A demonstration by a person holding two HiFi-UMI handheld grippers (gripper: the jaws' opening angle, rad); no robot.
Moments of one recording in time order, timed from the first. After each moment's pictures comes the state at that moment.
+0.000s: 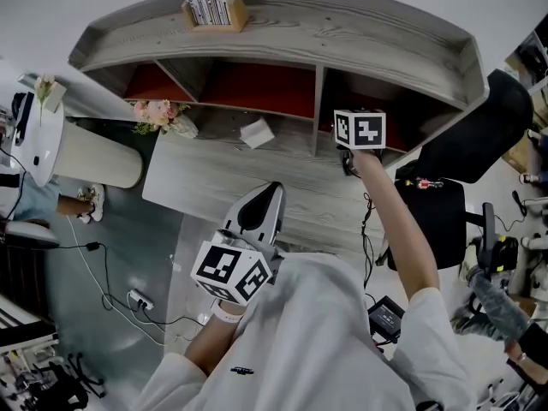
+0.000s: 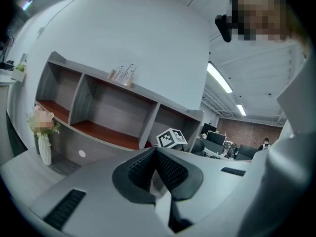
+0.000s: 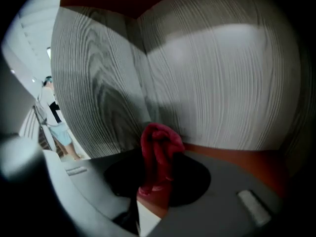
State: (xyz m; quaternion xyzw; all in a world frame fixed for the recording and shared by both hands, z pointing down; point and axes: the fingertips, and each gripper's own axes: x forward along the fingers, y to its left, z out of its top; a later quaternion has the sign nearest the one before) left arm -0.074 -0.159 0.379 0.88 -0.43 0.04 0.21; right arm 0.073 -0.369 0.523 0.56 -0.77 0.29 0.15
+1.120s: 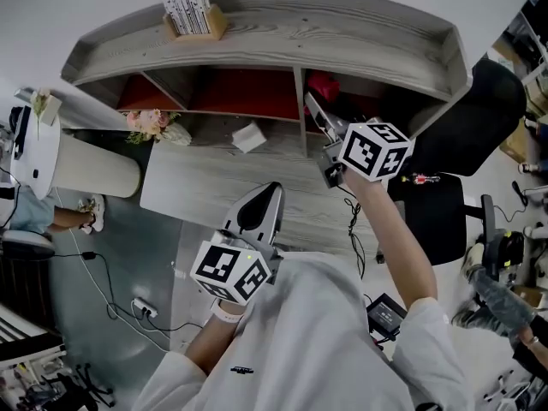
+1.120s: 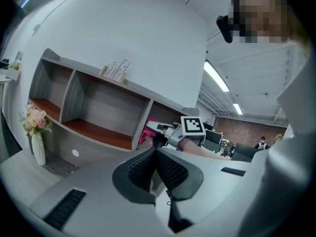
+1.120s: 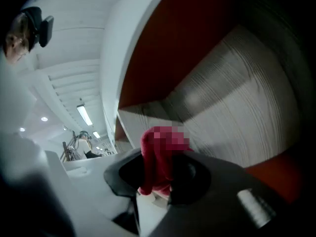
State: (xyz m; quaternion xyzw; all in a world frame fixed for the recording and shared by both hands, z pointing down) left arm -0.051 -0.156 0.381 0.88 -0.42 0.04 0.21; right arm 0.050 -0.322 0.375 0.45 -0.84 0.26 -0.17
